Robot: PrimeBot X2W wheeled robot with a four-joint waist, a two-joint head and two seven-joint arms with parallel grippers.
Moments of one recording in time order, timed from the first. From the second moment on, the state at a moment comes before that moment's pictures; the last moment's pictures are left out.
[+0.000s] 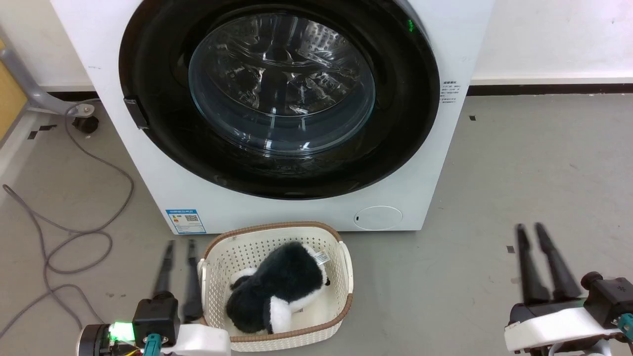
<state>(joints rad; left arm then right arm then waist) 0.01 0.08 -0.09 0.06 0.00 0.19 -0.26 -0.03 -0.06 -0.07 0.09 0.13 0.13 -0.26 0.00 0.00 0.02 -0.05</state>
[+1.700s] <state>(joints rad) 0.01 0.07 -0.05 0.04 0.00 0.12 -0.16 -0.03 -0.06 -0.05 0.06 0.09 0.13 -0.16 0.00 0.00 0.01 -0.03</state>
